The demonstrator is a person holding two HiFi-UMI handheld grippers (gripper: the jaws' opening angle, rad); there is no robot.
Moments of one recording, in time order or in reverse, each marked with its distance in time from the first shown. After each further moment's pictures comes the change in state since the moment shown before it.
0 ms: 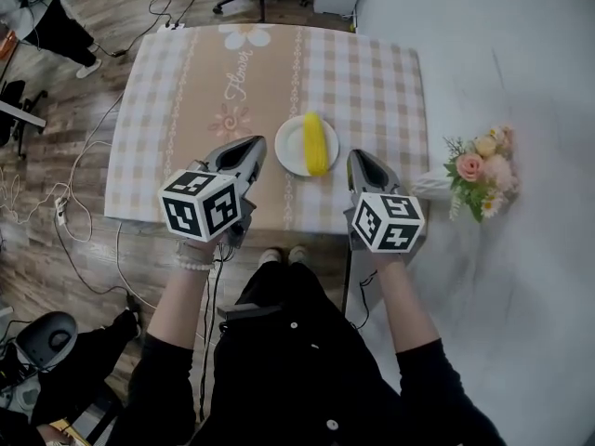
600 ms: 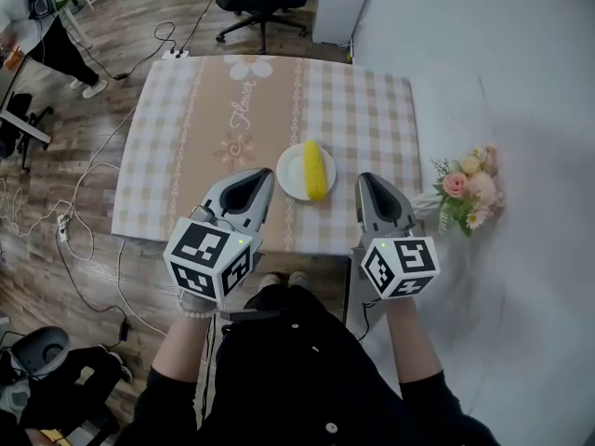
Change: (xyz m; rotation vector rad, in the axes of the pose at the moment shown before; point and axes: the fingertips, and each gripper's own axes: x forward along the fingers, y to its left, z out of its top) left arm -0.050 -0.062 0.044 0.264 -0.089 0.013; right arm -0.067 0.036 0.075 -0.107 -0.187 0.041
